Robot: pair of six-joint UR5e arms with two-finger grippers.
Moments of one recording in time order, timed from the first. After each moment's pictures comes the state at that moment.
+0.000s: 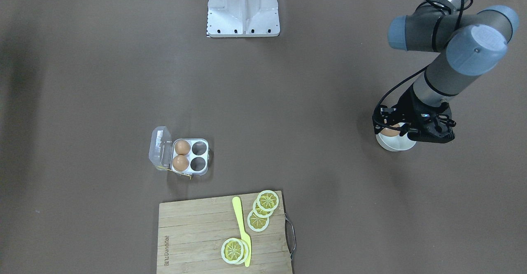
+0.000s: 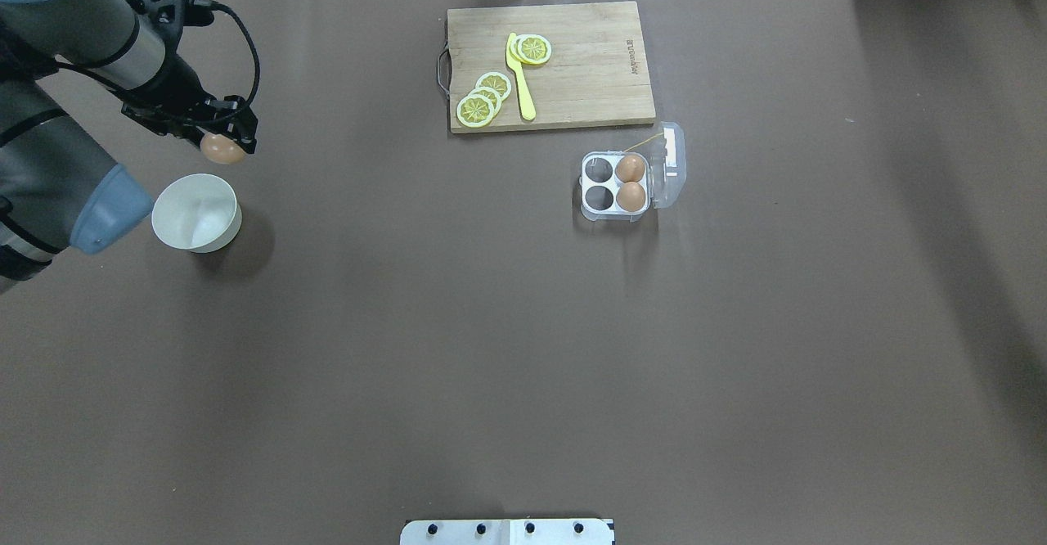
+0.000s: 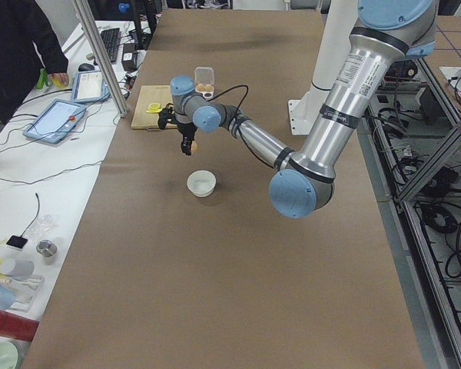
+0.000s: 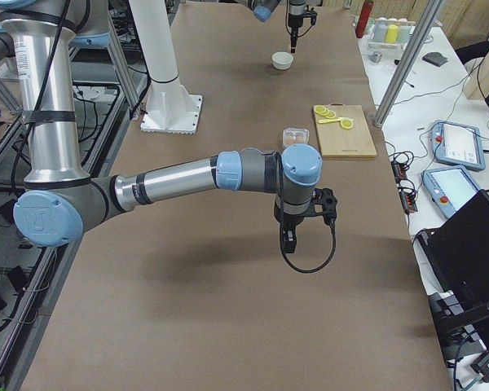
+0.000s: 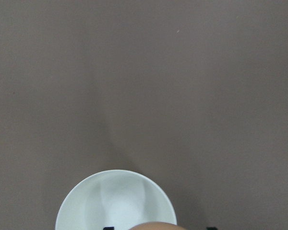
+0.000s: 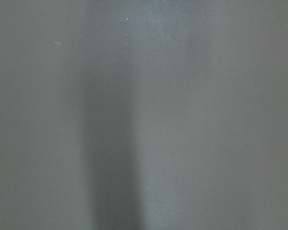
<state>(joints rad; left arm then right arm) -0.97 -2.04 -1.68 -1.67 -2.20 -0.80 1.61 -1.52 1.78 -1.85 2.38 -0.09</state>
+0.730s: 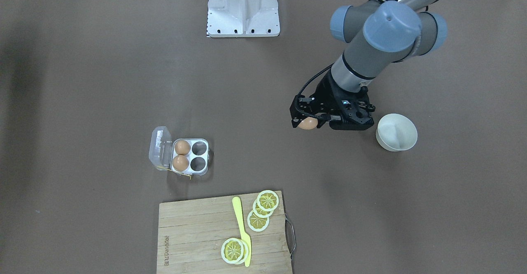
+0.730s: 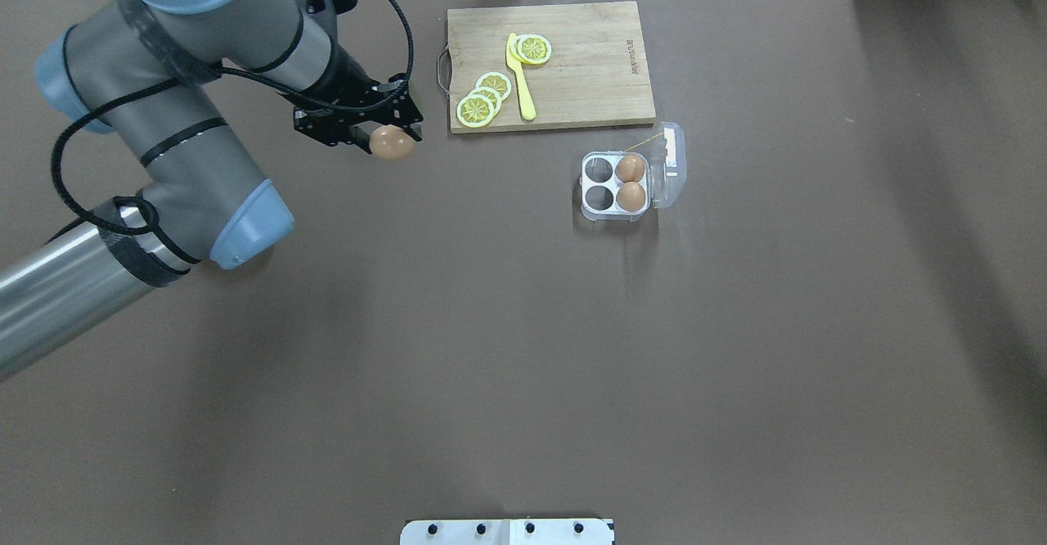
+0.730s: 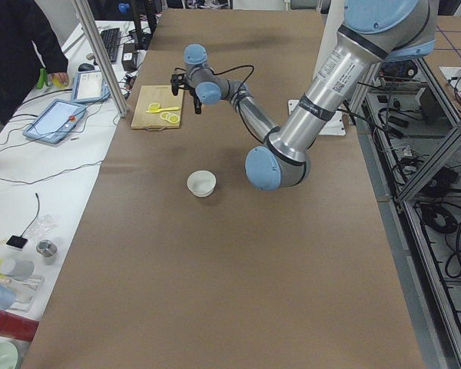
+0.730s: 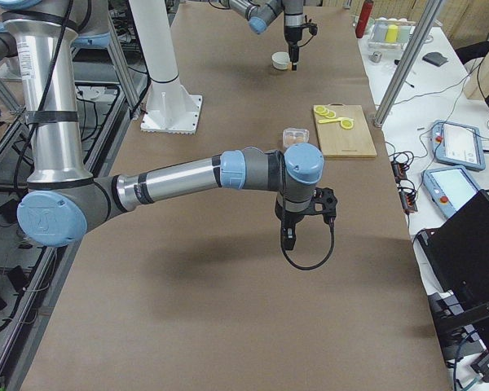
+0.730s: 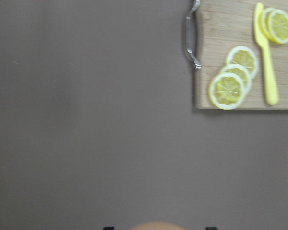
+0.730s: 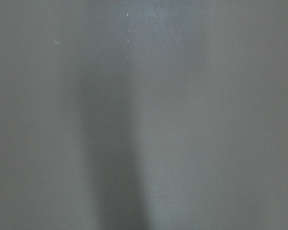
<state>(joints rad) -0.81 -2.26 -1.60 -1.89 -2.16 -1.29 1.57 -1.51 1.78 -1.85 2.39 -0.02</state>
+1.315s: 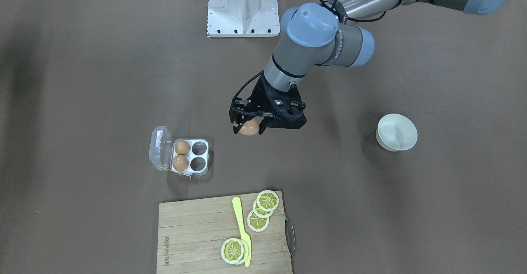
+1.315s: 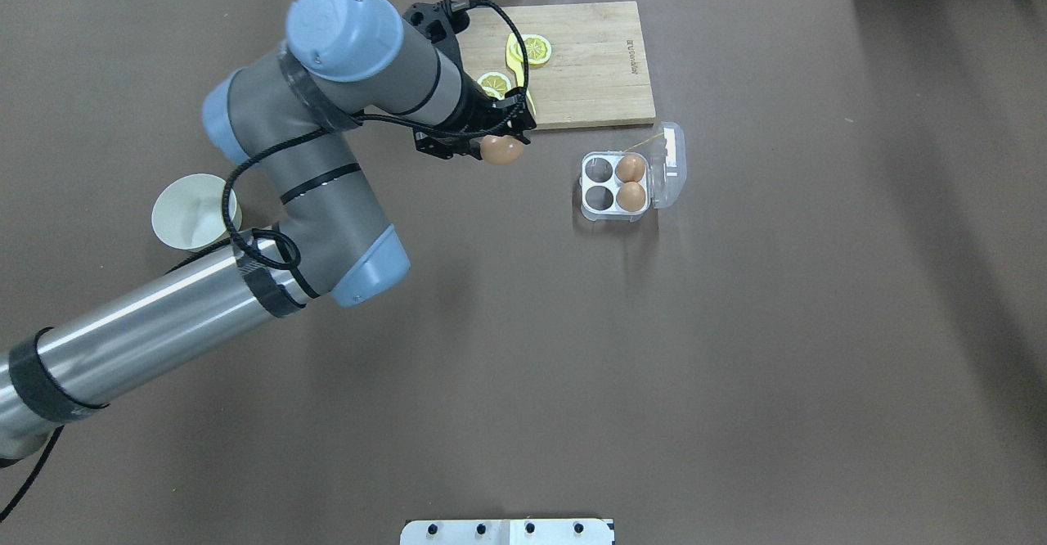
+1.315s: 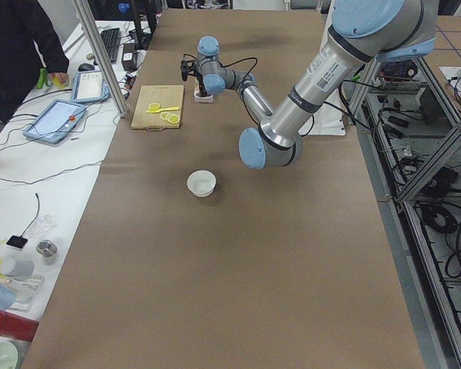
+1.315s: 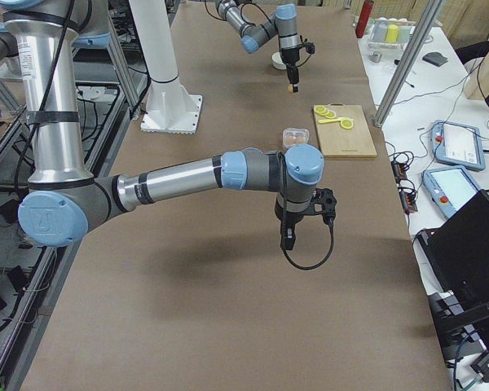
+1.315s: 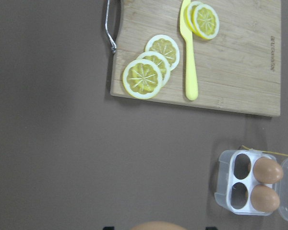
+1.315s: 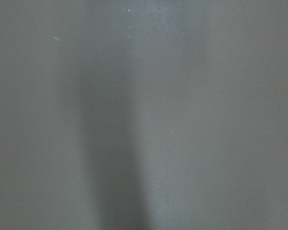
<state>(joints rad) -0.66 -2.44 -1.40 -2.07 -1.92 -1.44 1.56 -1.51 1.78 -1.85 2.38 -0.02</state>
